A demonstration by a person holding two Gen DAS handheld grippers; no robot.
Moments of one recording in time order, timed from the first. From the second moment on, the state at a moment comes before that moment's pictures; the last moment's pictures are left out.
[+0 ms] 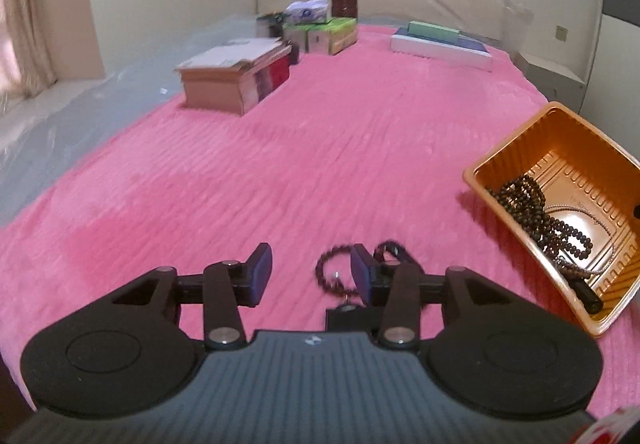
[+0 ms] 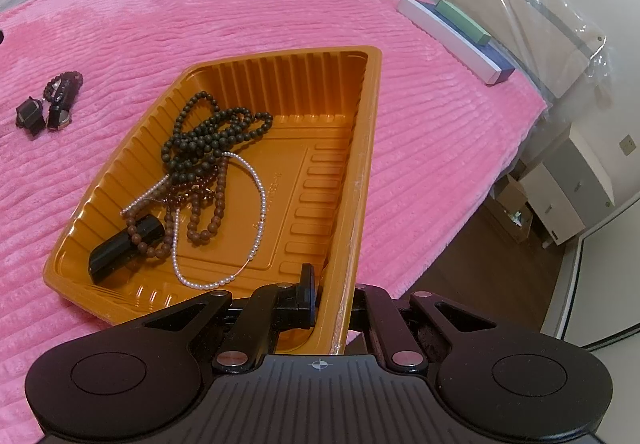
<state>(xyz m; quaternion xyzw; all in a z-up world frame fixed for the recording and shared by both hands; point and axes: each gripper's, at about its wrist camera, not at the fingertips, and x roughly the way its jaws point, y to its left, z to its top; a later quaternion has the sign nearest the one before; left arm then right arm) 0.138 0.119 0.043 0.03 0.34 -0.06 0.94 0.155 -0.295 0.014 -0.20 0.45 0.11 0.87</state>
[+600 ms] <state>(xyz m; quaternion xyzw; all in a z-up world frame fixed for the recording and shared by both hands) 0.120 0.105 -0.023 0.06 0.36 -0.06 0.93 0.154 -0.295 0.014 -0.20 0.45 0.11 0.87</state>
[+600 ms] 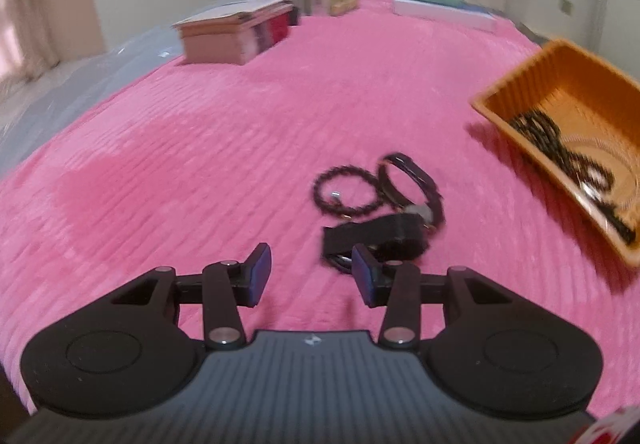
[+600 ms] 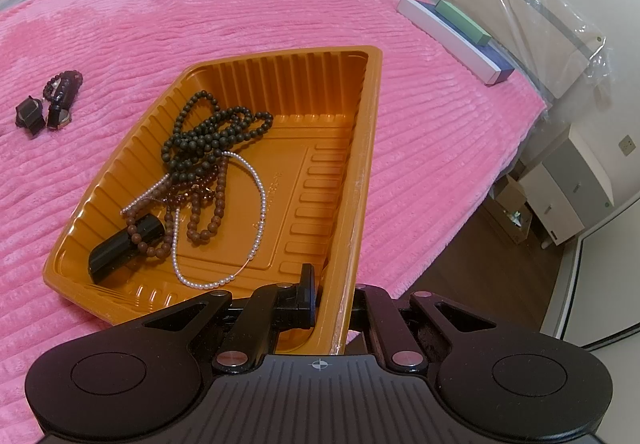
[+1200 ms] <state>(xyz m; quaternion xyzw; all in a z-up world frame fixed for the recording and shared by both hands) 0.140 0.035 -0.064 0.18 0.33 -0.08 0.92 0.154 -0.294 0.012 -0.20 0.45 0.10 0.87</state>
